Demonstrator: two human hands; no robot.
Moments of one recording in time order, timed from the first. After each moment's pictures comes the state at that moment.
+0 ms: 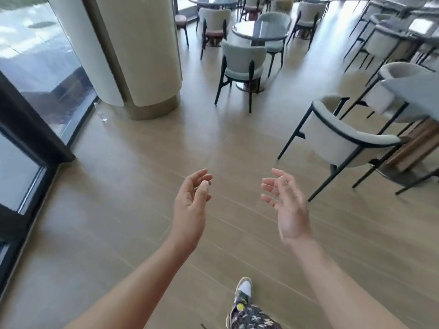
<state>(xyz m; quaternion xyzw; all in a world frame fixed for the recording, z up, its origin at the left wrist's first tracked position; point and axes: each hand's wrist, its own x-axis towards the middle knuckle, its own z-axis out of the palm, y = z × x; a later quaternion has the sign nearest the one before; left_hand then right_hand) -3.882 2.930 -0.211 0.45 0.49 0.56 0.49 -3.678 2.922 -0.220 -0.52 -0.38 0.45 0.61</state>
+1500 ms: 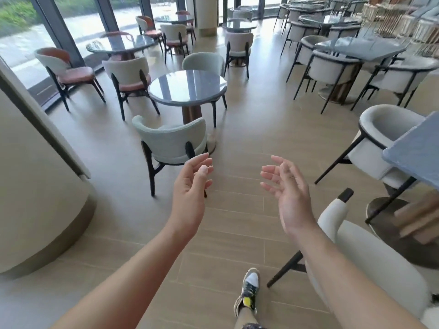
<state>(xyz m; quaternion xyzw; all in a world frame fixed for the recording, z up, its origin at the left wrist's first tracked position) -3.453 4.076 -0.164 0.54 0.37 0.51 0.55 -3.265 4.005 -0.185 -0.52 -0.33 0.32 0.71</state>
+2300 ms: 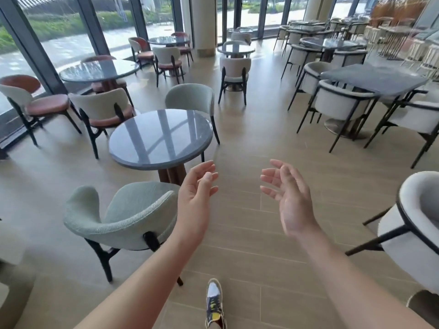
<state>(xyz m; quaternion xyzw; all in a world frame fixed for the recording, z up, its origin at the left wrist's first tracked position) -3.075 4.589 -0.155 0.53 0.35 0.54 0.56 -2.897 4.523 -0.161 -0.52 -0.35 0.31 0.72</state>
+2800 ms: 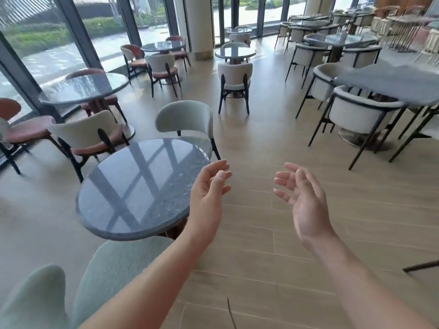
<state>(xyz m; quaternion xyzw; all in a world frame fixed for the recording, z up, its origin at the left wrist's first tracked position) -2.889 4.951 -0.137 0.55 0.33 0.51 0.57 -2.714 4.870 -0.156 -0.52 -0.32 0.29 0.74</state>
